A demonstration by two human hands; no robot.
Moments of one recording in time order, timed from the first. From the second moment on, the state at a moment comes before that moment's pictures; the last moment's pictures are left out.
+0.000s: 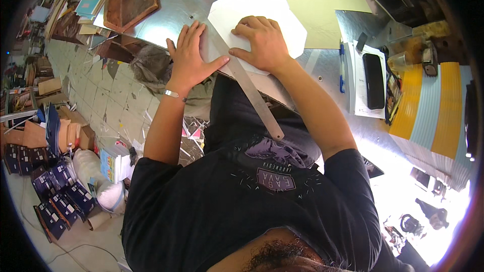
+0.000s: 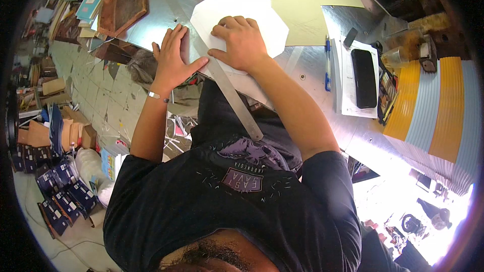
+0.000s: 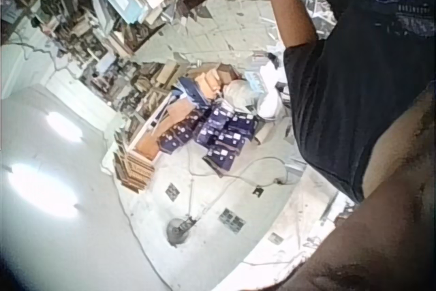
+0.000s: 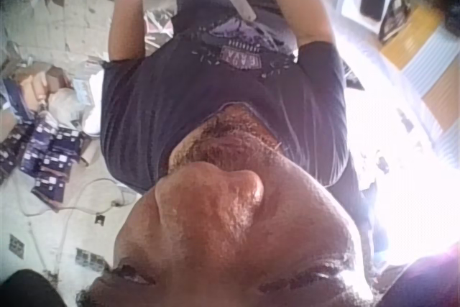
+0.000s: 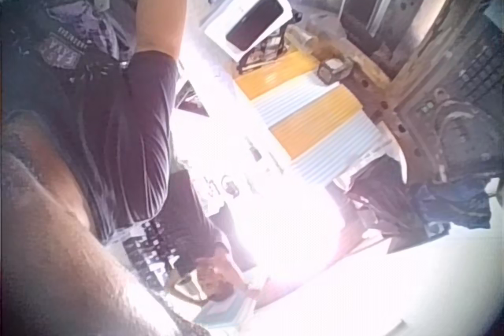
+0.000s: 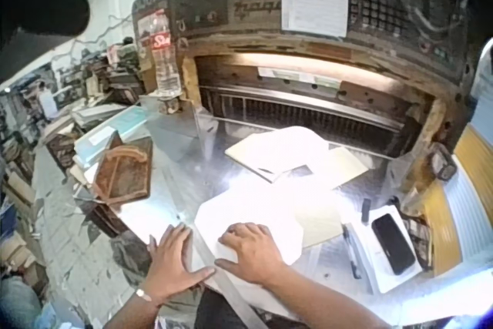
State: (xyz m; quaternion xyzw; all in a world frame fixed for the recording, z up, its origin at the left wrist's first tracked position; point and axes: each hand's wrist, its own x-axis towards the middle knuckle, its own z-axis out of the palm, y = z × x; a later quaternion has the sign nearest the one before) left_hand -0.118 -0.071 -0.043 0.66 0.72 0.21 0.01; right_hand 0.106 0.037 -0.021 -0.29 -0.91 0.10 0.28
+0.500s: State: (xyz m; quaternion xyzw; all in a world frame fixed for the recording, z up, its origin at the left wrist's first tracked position) left_hand -0.122 -0.071 -0.035 0.66 0.72 0.19 0.02; right_hand 0.105 0.037 -0.023 -0.30 -0.91 0.10 0.27
